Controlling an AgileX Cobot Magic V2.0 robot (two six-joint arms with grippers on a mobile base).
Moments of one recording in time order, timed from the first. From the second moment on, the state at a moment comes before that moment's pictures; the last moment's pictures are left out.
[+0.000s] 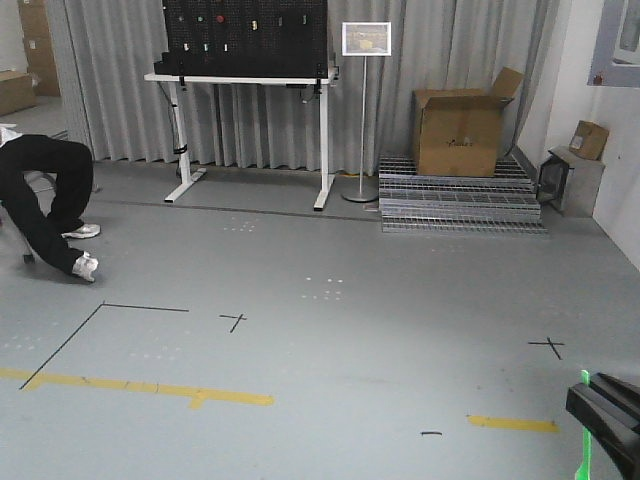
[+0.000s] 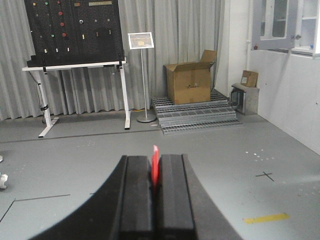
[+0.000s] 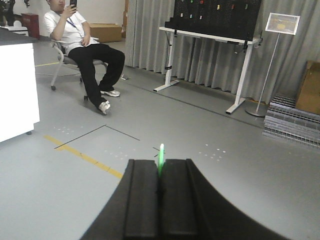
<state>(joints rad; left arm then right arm) -0.23 0.61 -0.49 0.44 -0.07 -0.44 0.01 0.82 -0.41 -1.07 -0.47 0.90</state>
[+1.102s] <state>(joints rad) -0.23 0.61 -0.49 0.44 -0.06 -0.44 0.01 0.82 -0.41 -1.08 -0.47 0.90</state>
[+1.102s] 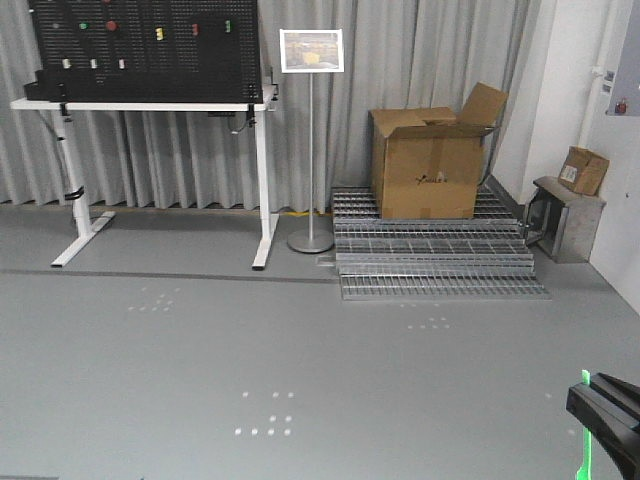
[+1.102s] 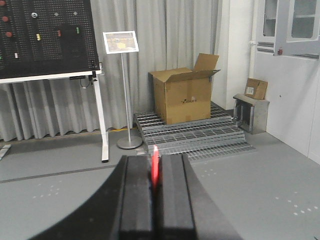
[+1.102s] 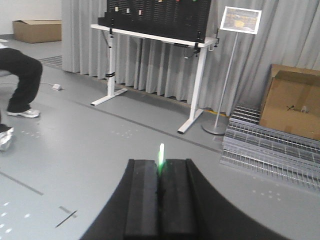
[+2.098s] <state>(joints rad) -0.23 0.61 -0.49 0.44 -0.05 -0.44 0.01 0.82 -0.41 -1.08 -0.47 0.90</state>
